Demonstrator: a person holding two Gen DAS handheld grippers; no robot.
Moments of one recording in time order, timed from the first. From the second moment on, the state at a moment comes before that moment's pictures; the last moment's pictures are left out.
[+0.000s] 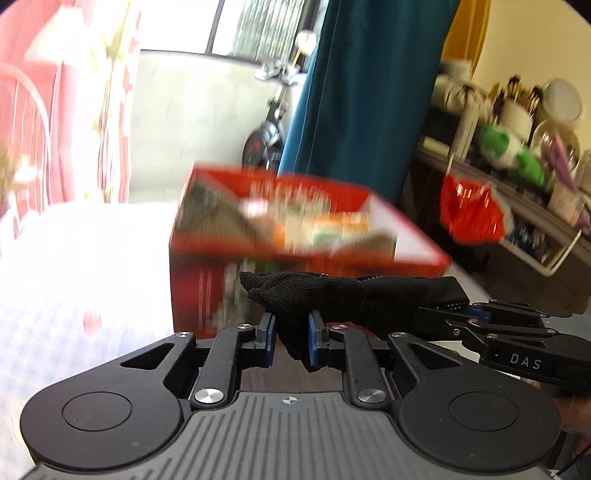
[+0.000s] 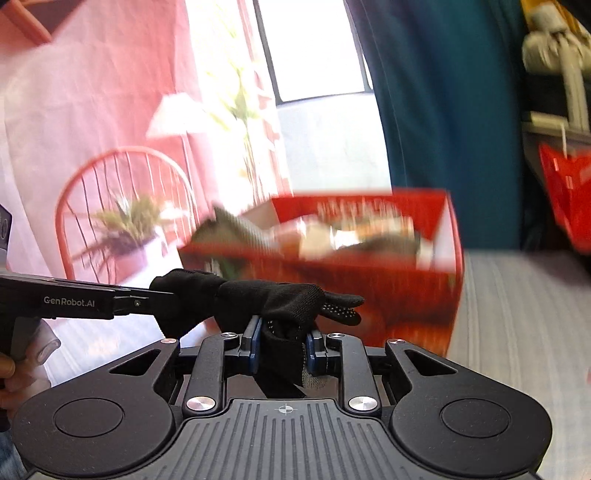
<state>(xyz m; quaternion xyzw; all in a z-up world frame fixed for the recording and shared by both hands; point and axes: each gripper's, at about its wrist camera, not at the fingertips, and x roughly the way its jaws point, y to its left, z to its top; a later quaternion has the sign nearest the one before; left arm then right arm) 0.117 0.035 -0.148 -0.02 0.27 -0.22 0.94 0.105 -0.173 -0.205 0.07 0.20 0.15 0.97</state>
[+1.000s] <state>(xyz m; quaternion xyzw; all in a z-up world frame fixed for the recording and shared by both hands) 0.303 -0.007 -0.161 -0.01 0.41 -0.21 0.89 0.288 -0.184 -0.209 0.03 0.32 0.06 0.94</state>
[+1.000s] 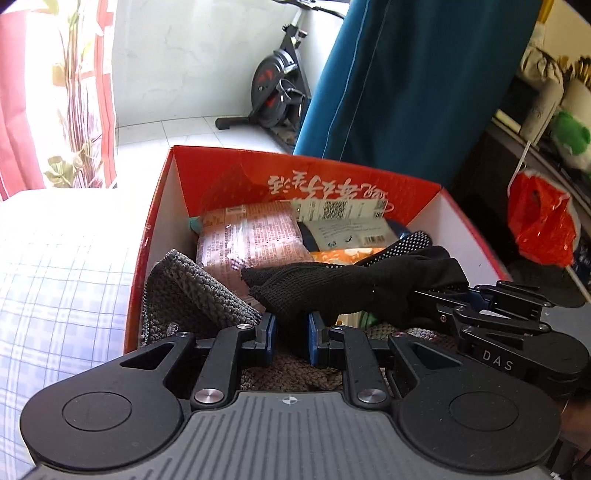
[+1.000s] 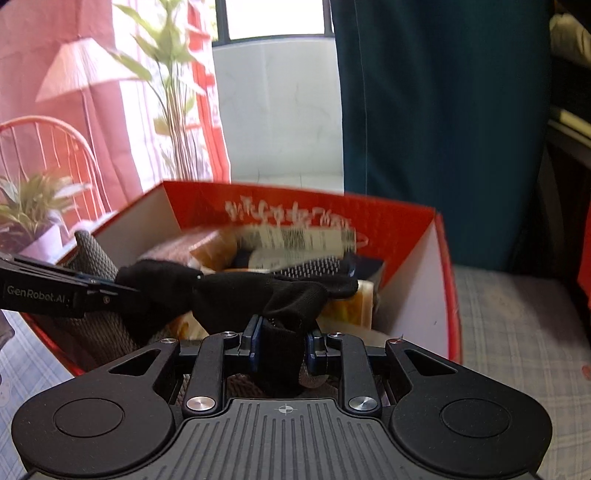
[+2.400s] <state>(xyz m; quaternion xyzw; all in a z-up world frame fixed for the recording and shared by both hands) 0.225 0.015 -0.084 0.02 0.30 -0.14 0.94 0.234 -0.183 -0.147 0.05 0.31 0.02 0.95</state>
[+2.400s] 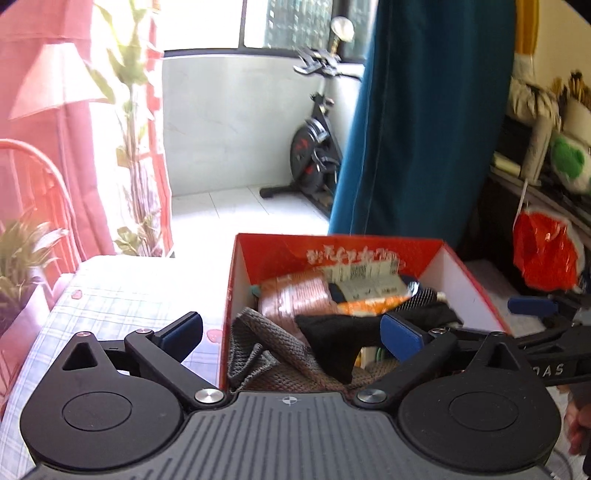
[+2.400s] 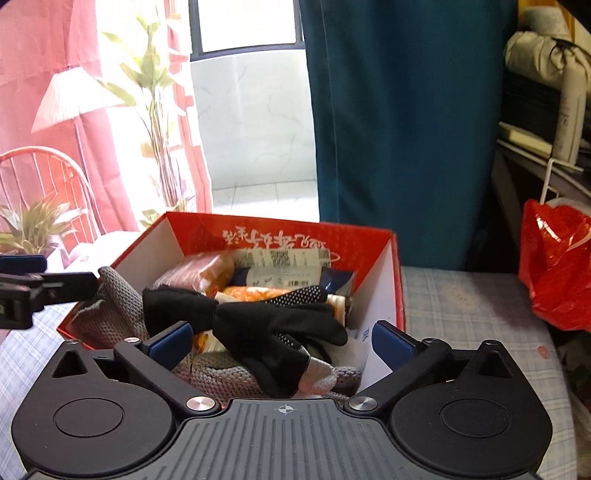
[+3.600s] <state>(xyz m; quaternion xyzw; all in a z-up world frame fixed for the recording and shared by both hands) 0.076 0.019 0.025 0.06 0.16 -0.04 0.98 0.059 -0.173 -0.013 0.03 0.16 0.00 0.99</state>
